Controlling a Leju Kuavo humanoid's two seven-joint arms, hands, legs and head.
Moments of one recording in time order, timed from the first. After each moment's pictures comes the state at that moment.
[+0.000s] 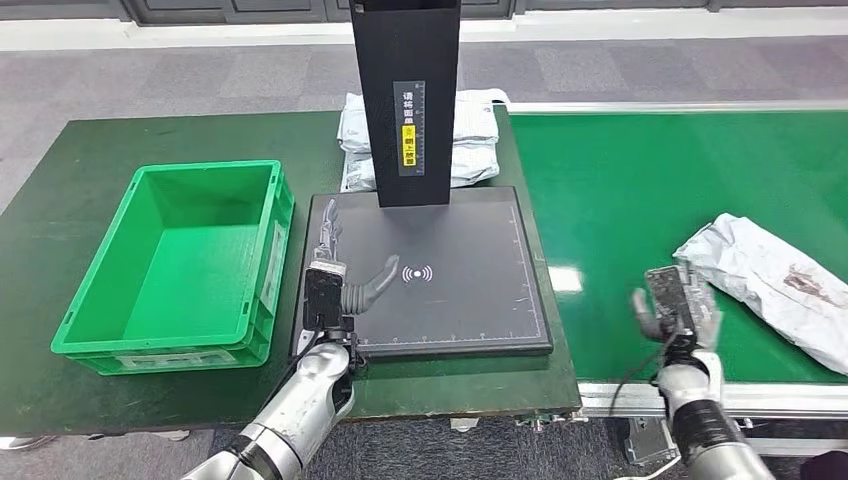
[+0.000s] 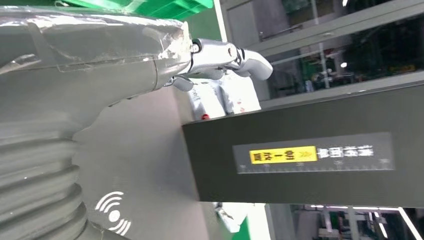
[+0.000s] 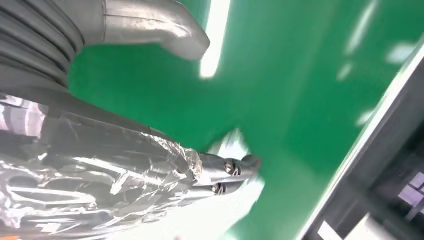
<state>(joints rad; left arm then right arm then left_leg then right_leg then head) -0.48 -0.30 -0.40 -0.64 -0.03 0.46 -0.70 -0.47 -0.20 0.12 -0.58 0.19 -0.37 -0.34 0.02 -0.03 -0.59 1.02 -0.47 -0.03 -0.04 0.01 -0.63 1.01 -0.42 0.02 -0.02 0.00</state>
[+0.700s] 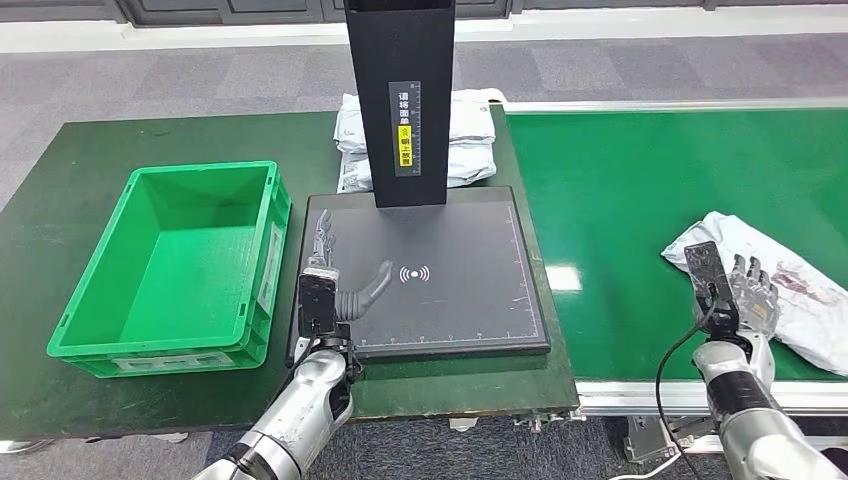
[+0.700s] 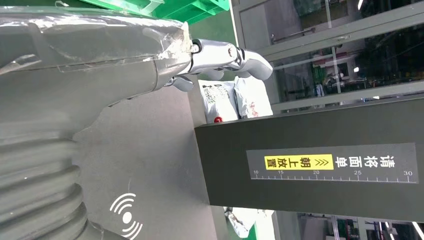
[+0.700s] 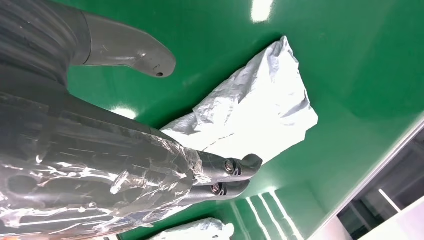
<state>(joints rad) -0.45 -0.30 -0.37 -0.65 -0.02 0.48 -0.70 -0.62 -0.27 0.03 -0.38 0.41 -0.41 -0.17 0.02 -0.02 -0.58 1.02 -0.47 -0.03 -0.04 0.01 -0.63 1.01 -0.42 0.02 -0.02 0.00</state>
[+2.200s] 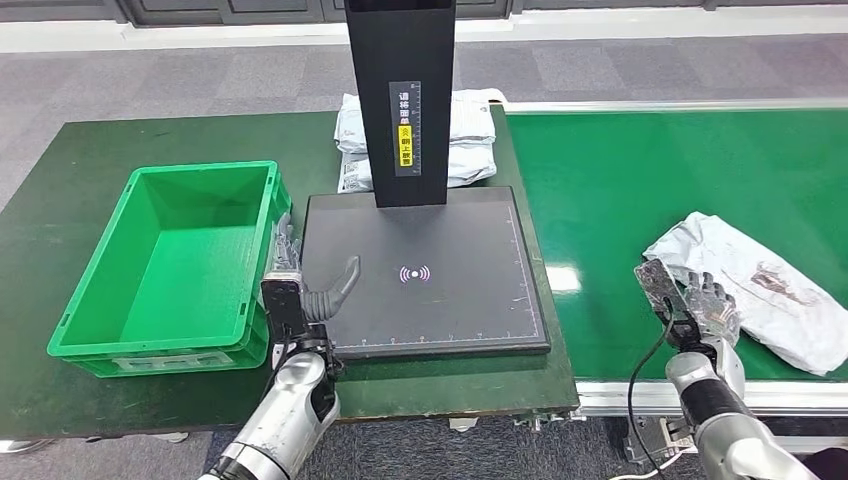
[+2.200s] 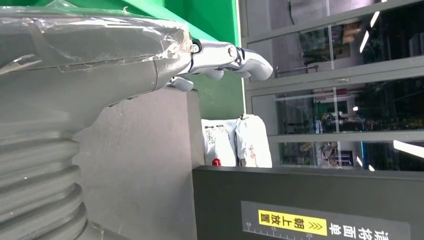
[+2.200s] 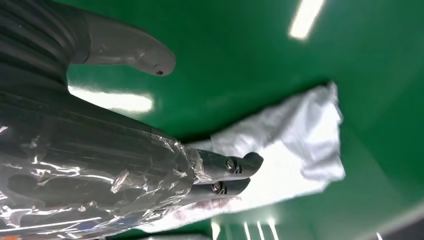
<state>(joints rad) -0.39 -0.28 -0.28 -0.77 0.00 0.51 -0.70 -0.60 -0.20 -0.02 -0.32 0.68 -0.33 -0.10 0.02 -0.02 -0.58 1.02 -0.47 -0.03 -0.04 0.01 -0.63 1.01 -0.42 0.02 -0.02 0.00</state>
